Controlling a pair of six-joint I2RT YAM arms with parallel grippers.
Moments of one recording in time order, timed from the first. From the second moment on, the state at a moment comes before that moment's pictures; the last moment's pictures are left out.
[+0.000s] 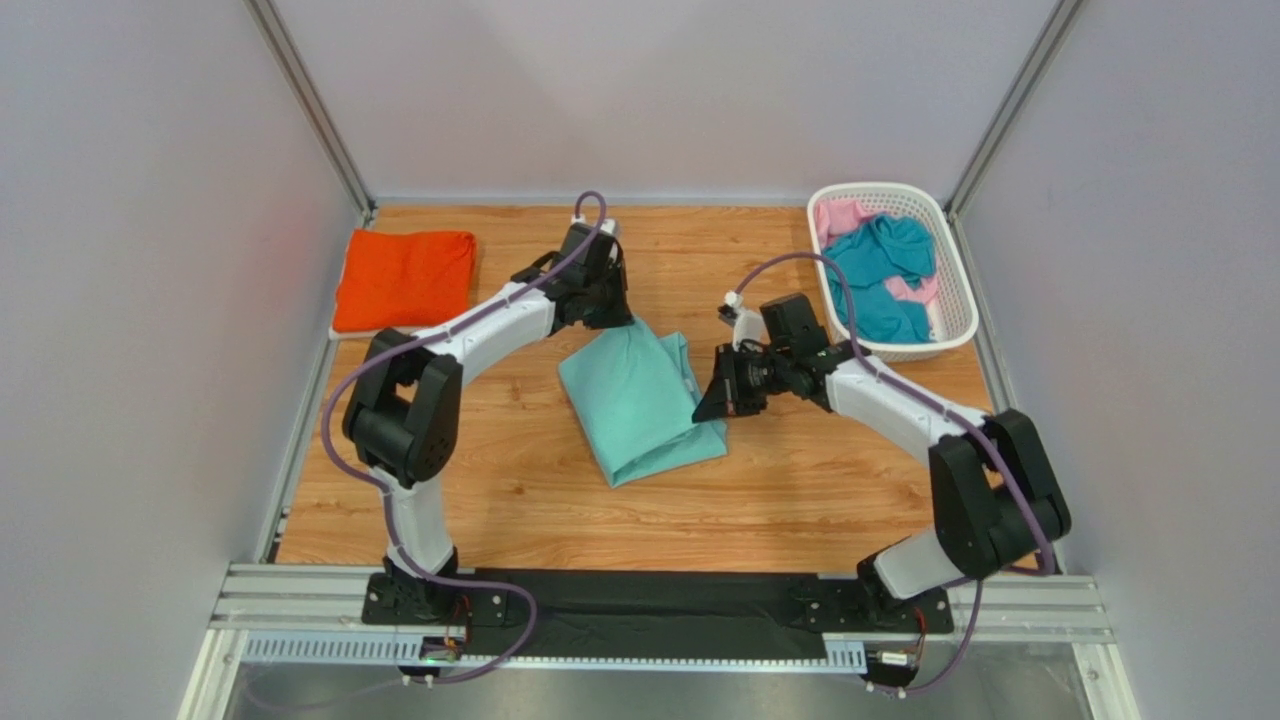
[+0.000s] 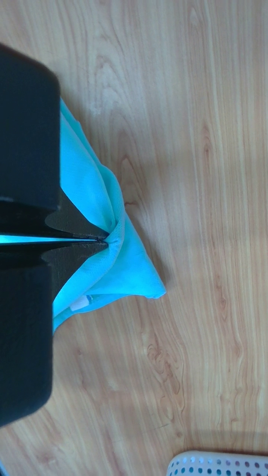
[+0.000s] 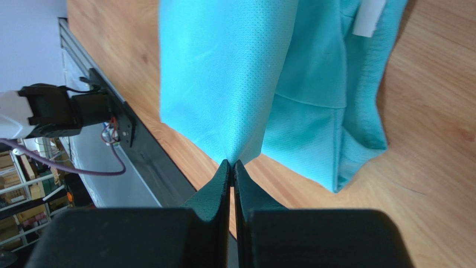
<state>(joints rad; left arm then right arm) -0.52 1.90 1.42 -0.32 0.06 -0.52 0.44 1.52 0.90 -0.31 -0.65 0.39</state>
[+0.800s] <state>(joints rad) -0.65 2.10 1.64 -0.41 0.09 -0.44 0.27 1.32 0.57 -0.28 -0.59 0.52</state>
